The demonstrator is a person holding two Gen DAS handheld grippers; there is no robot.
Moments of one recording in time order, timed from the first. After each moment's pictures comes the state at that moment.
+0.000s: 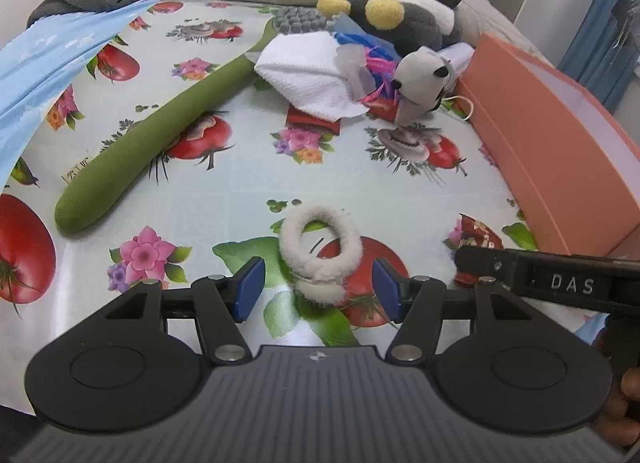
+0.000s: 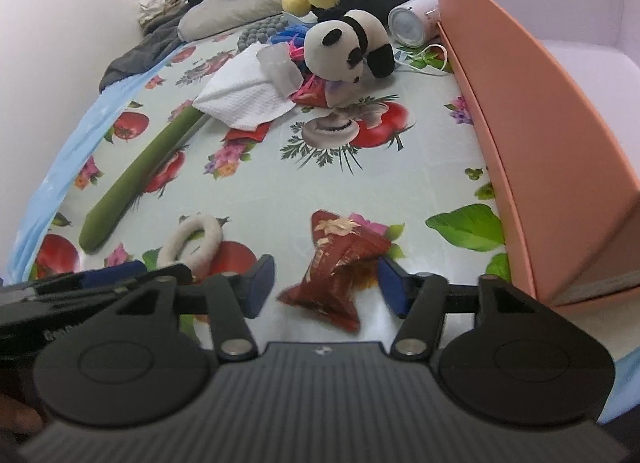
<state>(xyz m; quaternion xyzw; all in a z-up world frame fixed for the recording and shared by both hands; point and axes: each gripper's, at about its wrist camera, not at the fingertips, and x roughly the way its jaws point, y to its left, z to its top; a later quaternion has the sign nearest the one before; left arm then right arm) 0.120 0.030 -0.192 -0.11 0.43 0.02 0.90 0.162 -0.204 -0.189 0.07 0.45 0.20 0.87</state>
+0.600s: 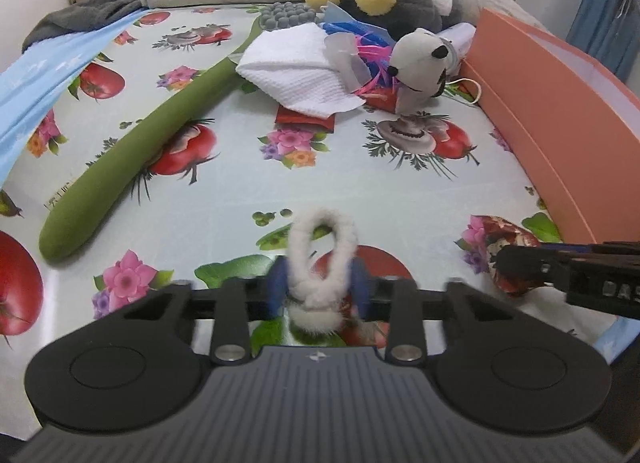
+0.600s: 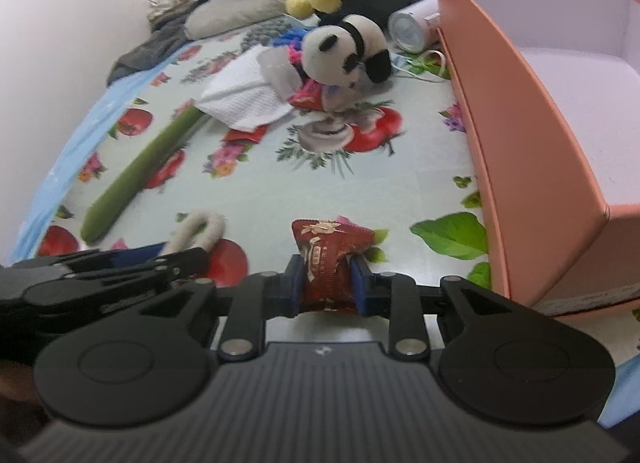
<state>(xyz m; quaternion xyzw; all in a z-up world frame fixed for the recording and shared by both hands) 0.144 0.012 -0.206 -0.06 0.44 0.03 0.90 0.162 -0.218 -0.182 0.06 0.45 0.22 0.87</state>
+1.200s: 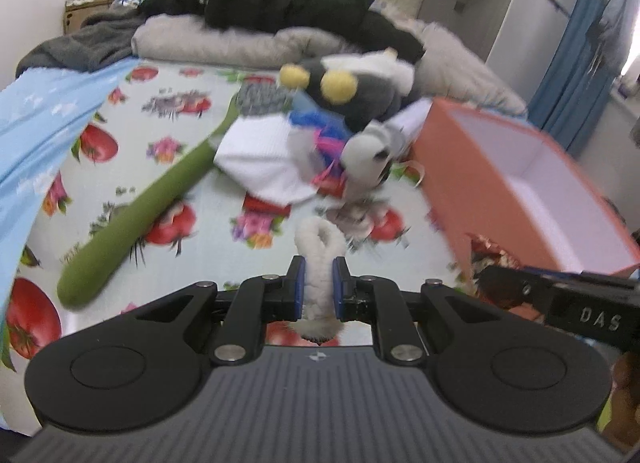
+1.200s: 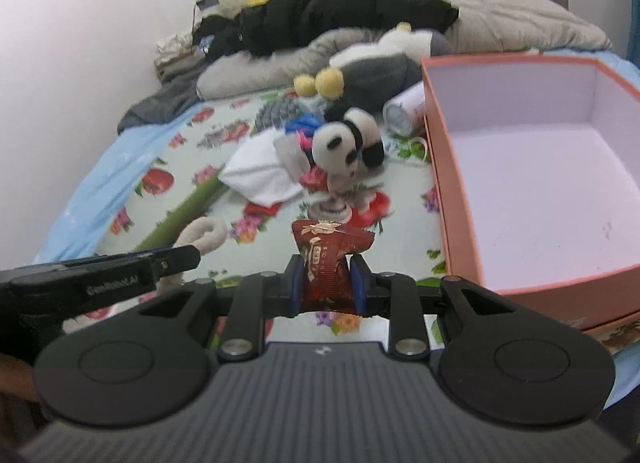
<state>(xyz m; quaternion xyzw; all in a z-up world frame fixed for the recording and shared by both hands) 0.130 0.006 -0.129 -0.11 0.38 0.00 0.92 0.137 -0.238 -0.105 0.06 0.37 0.20 0.90</state>
